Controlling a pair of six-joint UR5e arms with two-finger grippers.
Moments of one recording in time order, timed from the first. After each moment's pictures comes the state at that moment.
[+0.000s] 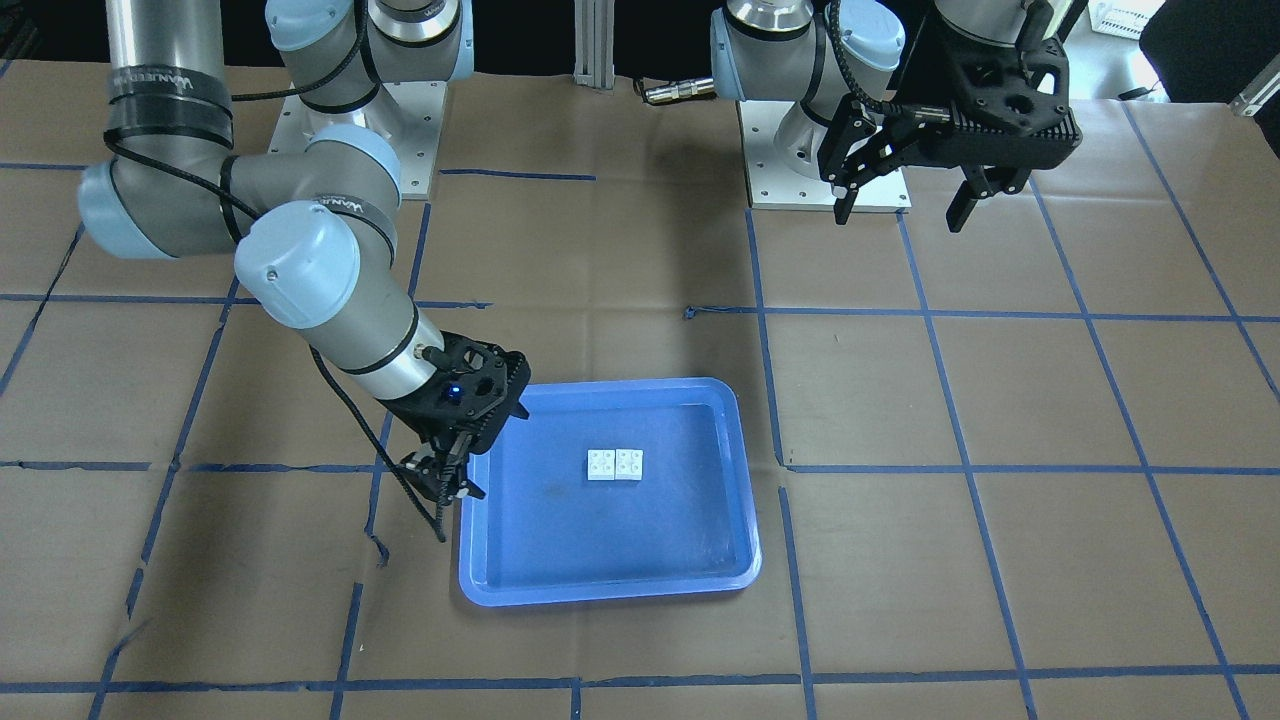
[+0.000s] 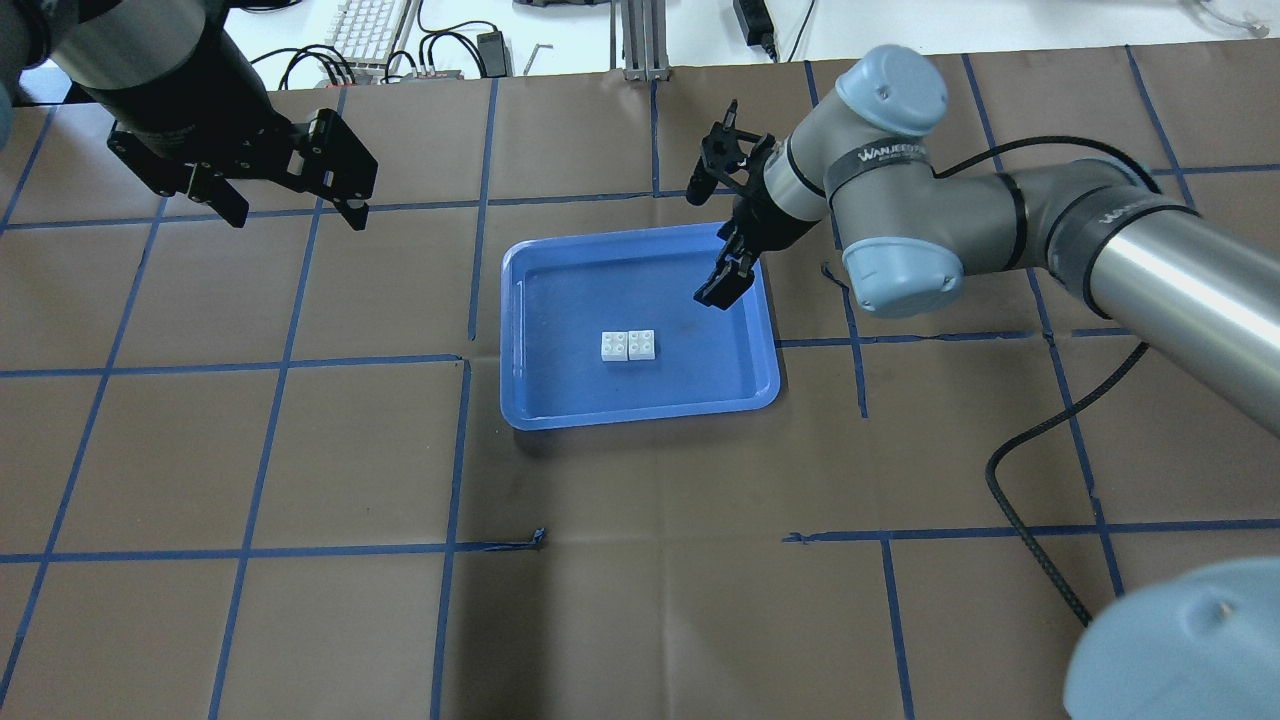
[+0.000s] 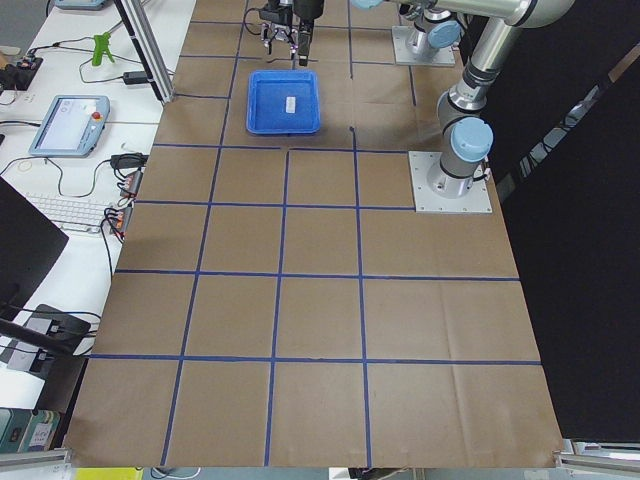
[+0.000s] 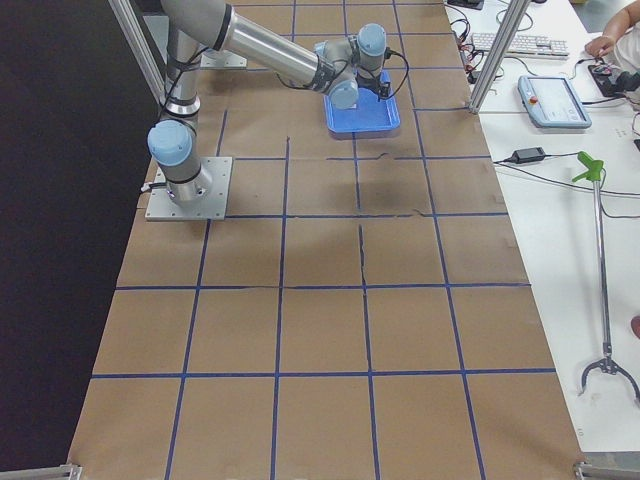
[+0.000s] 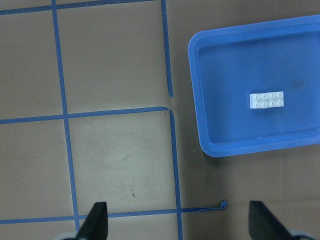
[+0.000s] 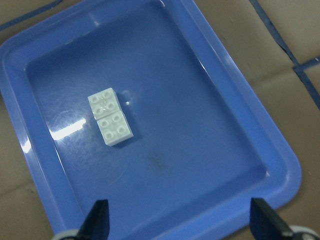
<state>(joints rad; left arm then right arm) -1.56 -1.52 -1.51 -1.61 1.58 0.08 1.67 -1.25 1.71 -2.16 -1.28 -0.94</state>
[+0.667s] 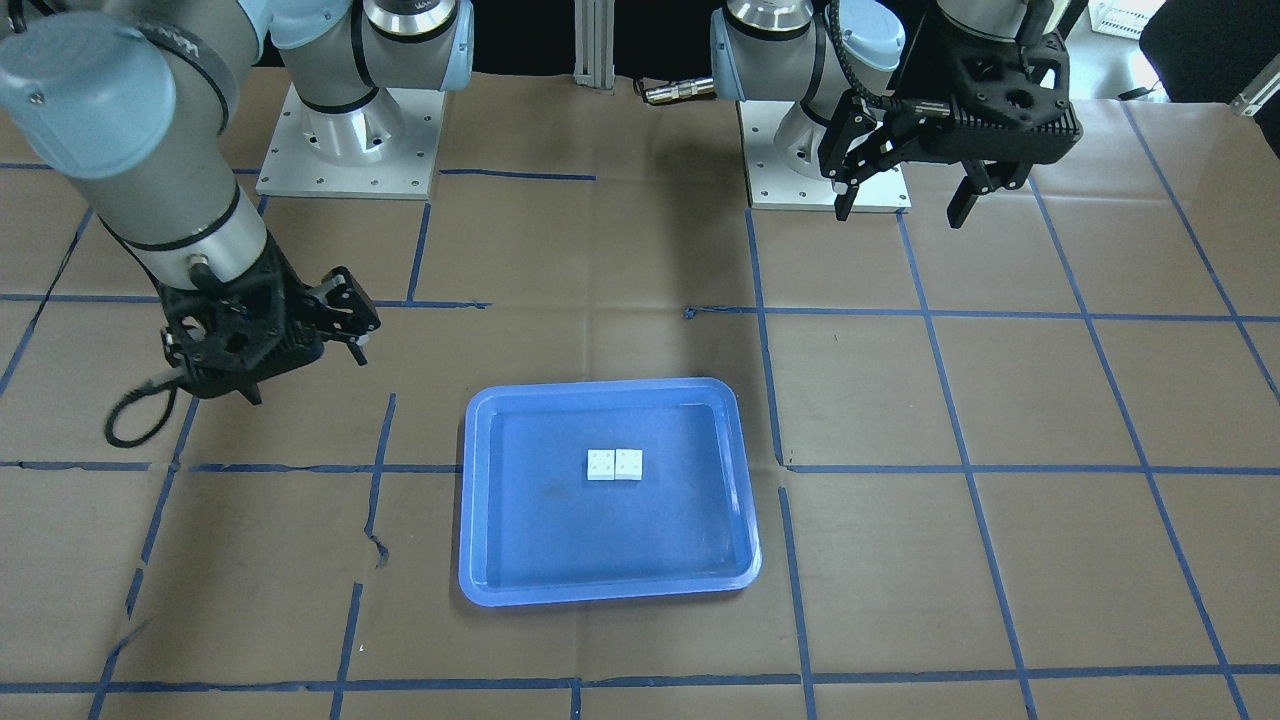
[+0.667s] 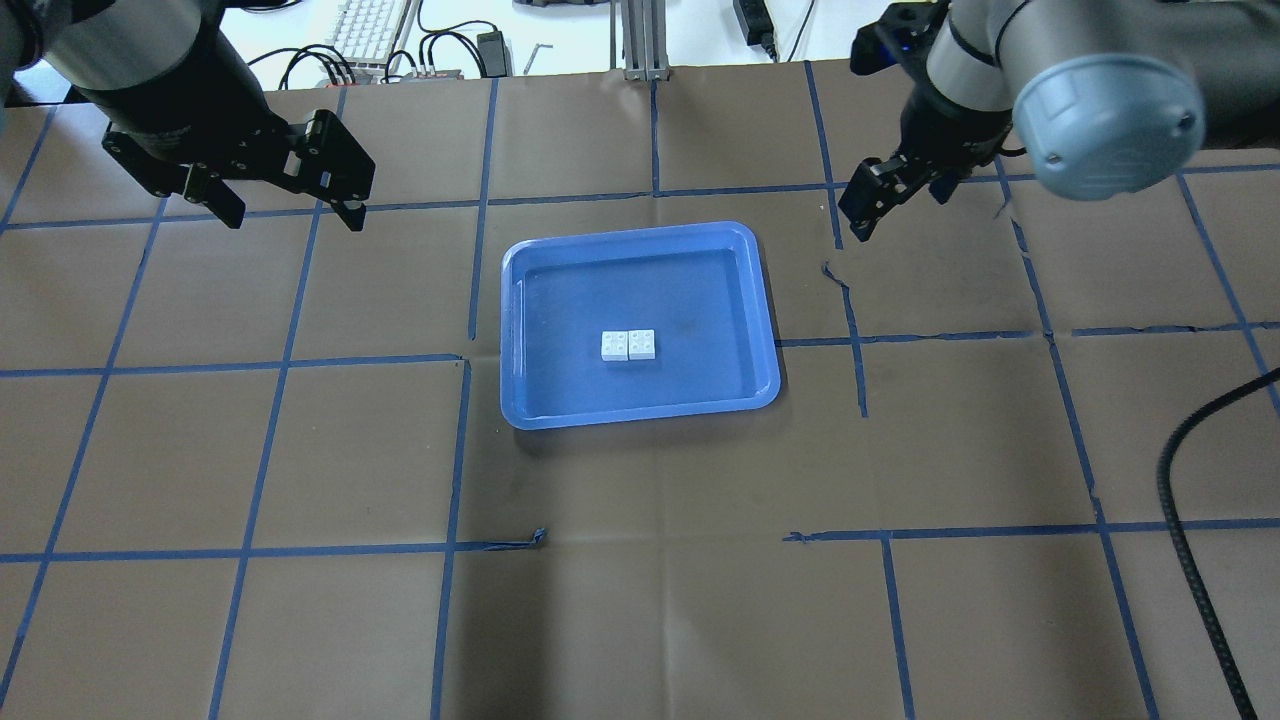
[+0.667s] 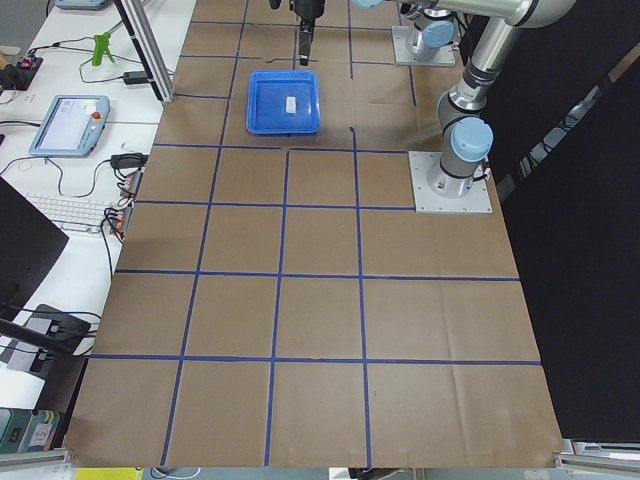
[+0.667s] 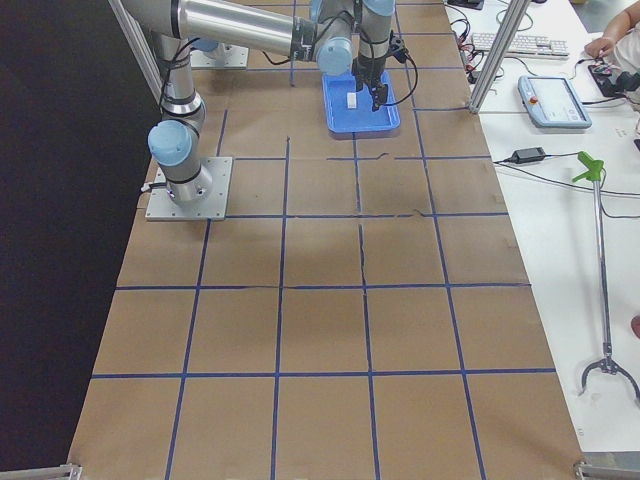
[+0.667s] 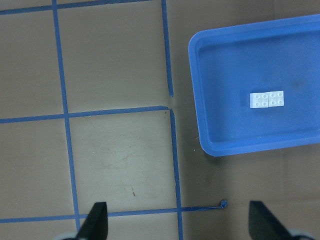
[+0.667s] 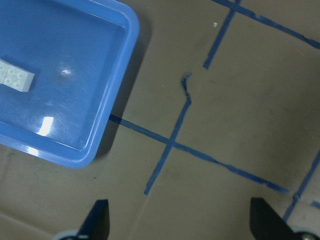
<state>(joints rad) -1.56 -1.51 -1.51 -1.61 1.59 0.08 1.54 -1.44 1.60 -1.76 -1.56 -0.39</state>
